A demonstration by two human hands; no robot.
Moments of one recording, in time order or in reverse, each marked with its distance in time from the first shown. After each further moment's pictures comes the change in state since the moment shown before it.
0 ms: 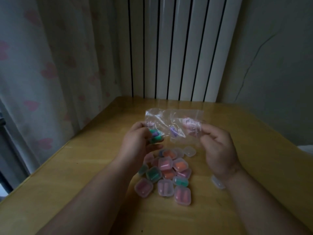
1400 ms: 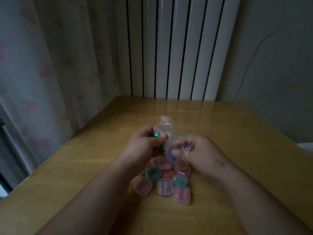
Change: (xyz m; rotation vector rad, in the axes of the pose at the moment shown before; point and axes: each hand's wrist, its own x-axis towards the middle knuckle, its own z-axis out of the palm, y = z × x) left_hand -0.003 -0.009 0.003 0.143 -0.239 -0.003; right_hand 0.002 0.009 0.009 -0.282 -0.248 0.375
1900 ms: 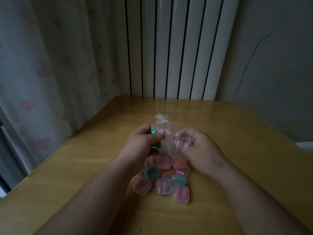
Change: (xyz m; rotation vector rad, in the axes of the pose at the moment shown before) left_hand -0.001 0.001 0.001 0.085 0.051 0.054; right_hand 0.000 -0.006 0.002 -0.009 0.103 -0.048
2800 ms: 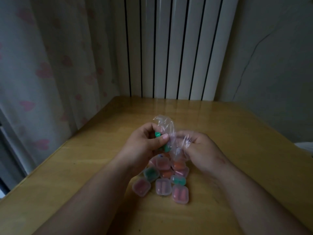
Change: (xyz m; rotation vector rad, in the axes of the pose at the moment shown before) left_hand 0.000 -0.001 -0.002 -0.156 -0.166 0.030; right_hand -0.001 -0.004 -0.001 0.237 -0.077 0.062
